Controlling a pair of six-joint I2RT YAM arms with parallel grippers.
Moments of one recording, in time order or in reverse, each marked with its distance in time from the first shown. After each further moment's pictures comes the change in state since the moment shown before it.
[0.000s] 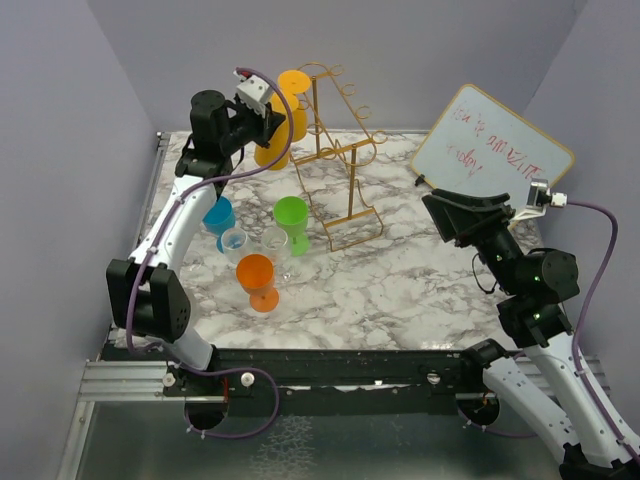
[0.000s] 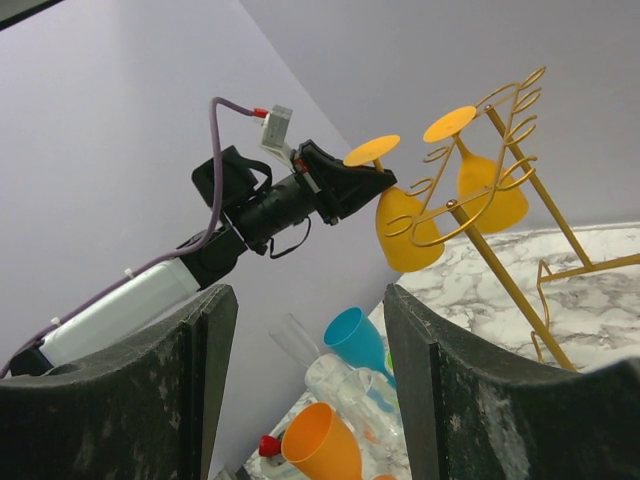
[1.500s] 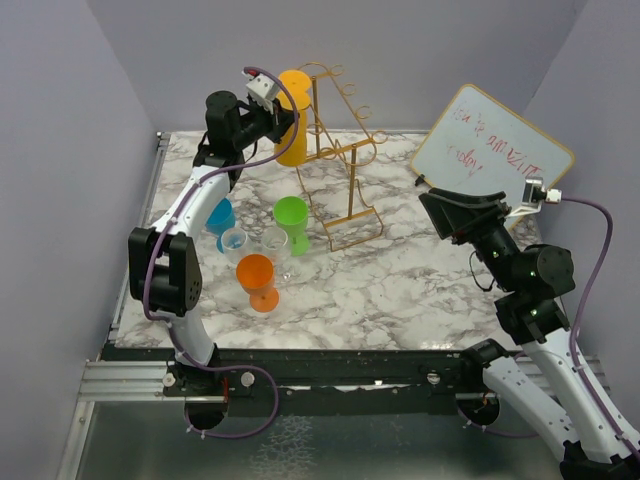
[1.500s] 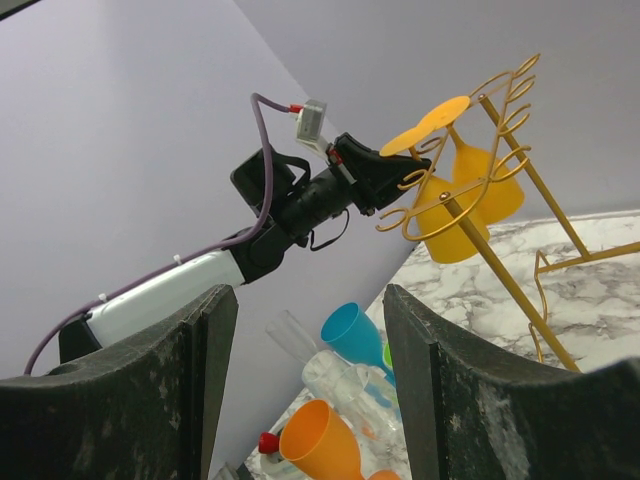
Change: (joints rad) left arm 0.004 0.196 0.037 0.224 0.107 -0.131; right arm 0.000 0.024 0.000 0.001 0.003 0.007
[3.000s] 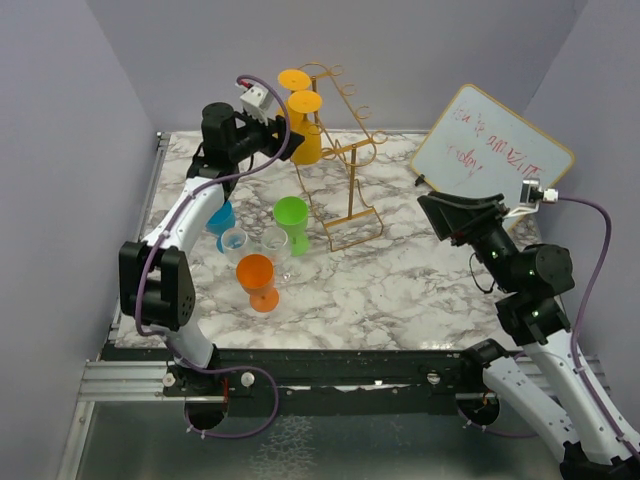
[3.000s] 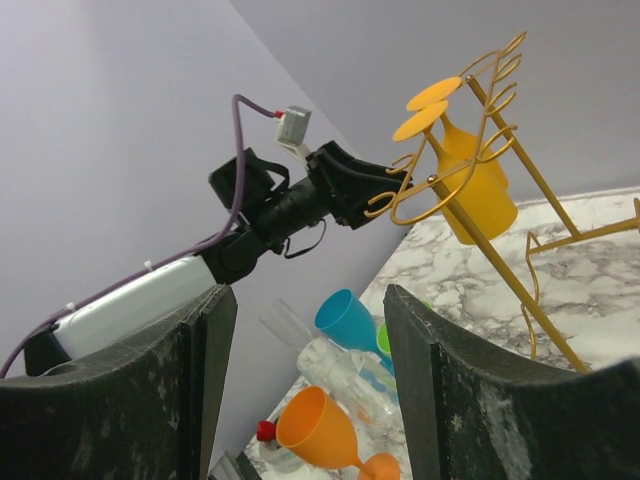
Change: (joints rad) left arm 0.003 -0.071 -0.099 -0.076 0.003 -0.092; right arm 0.000 -0.008 0.002 -0.038 0.000 0.000
